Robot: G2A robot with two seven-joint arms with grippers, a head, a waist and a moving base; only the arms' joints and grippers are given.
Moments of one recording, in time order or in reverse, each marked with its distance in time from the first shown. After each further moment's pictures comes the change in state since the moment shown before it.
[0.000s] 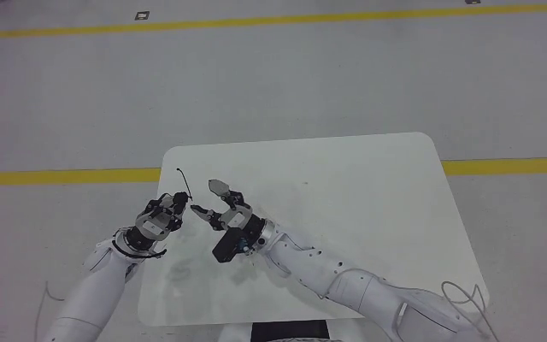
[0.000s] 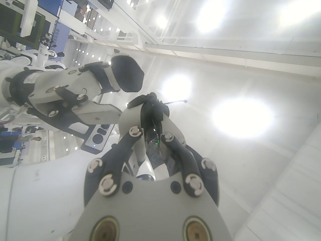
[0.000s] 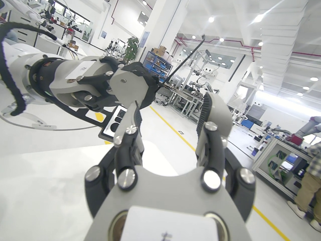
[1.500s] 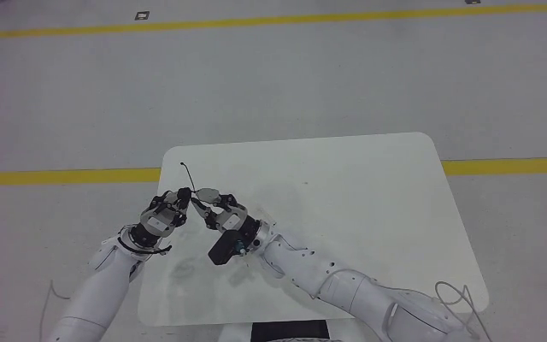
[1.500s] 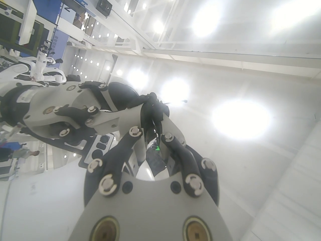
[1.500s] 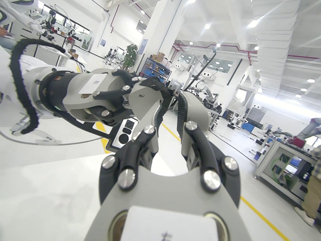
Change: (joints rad) left arm -0.003 -0.018 0.005 -0.023 -0.004 -0.020 0.064; right arm -0.007 -0.061 0.018 0.071 0.000 0.000 -0.075
